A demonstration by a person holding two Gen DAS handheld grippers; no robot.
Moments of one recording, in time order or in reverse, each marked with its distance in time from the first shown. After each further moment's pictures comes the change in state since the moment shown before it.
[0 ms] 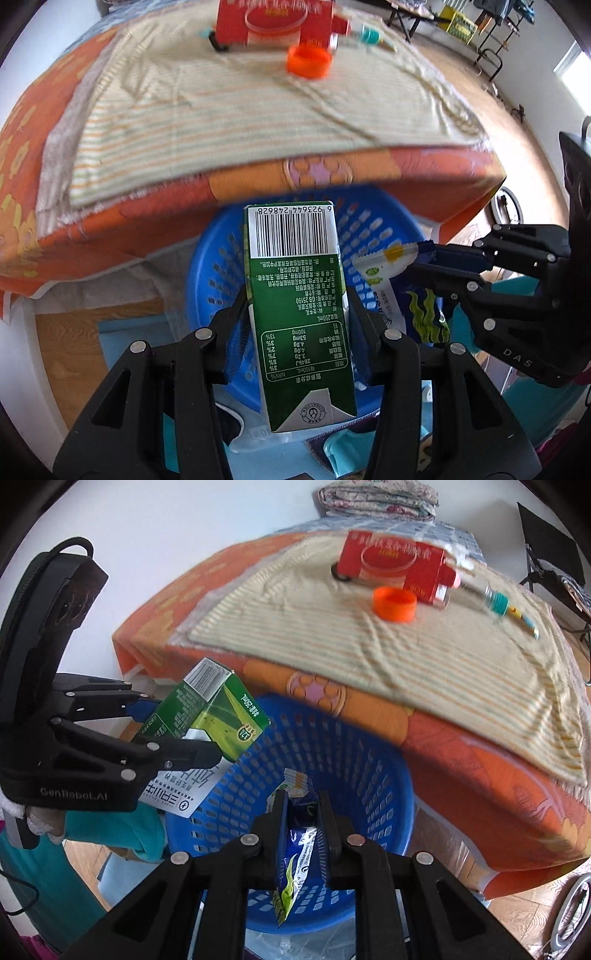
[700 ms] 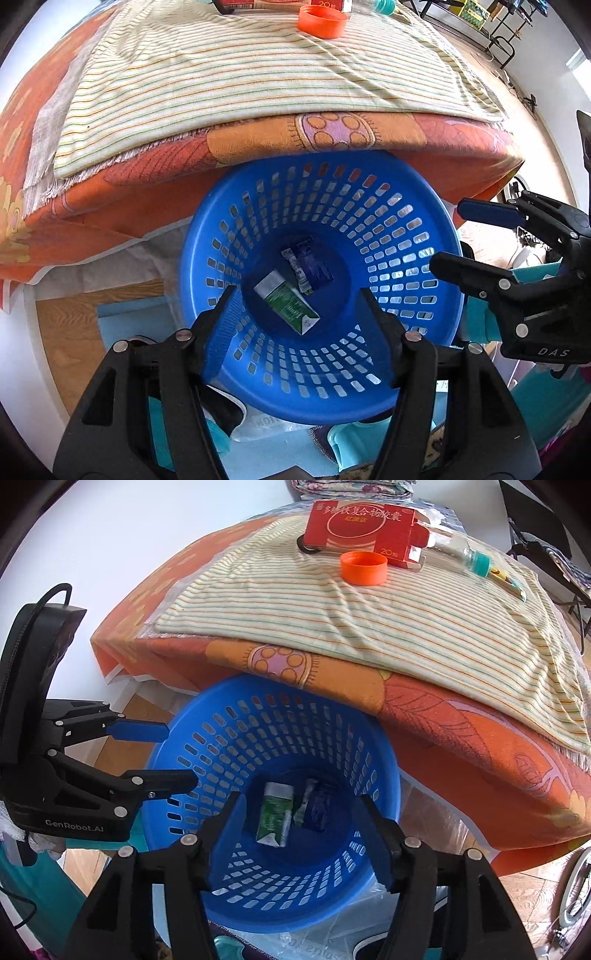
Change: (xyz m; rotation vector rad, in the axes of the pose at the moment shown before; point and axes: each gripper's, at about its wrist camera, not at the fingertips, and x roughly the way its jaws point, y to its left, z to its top) left arm 0.022 0.006 -0.005 -0.011 0.067 0.022; right arm 0.012 -0.020 -0.002 0.074 0.039 -0.037
